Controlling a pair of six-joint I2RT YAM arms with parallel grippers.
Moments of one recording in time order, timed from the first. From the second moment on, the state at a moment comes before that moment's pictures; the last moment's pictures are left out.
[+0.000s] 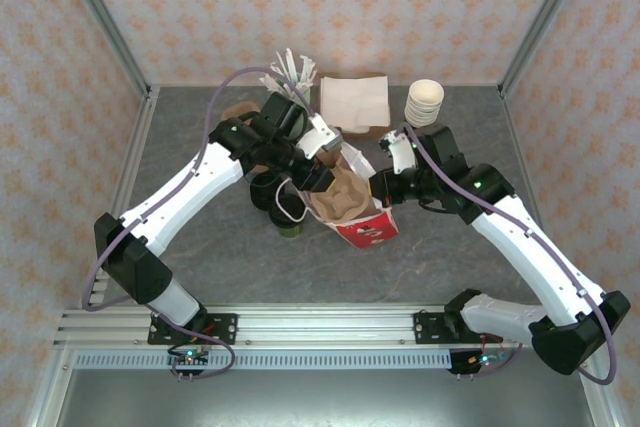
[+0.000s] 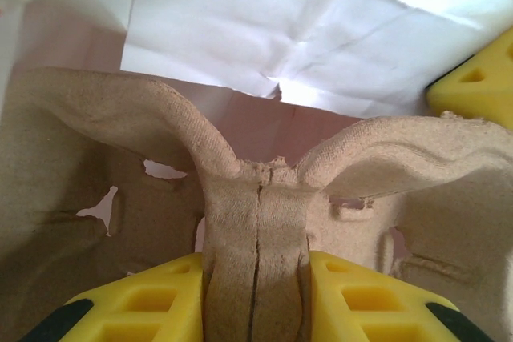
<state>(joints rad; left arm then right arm) -0.58 1.58 1.59 -0.98 0.50 0.10 0.56 1.11 1.23 -0.90 -0.31 0.27</state>
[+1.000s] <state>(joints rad) -0.59 1.62 1.59 -0.89 0.44 -0.04 0.51 1.11 1.17 -0.79 -0.39 0.45</state>
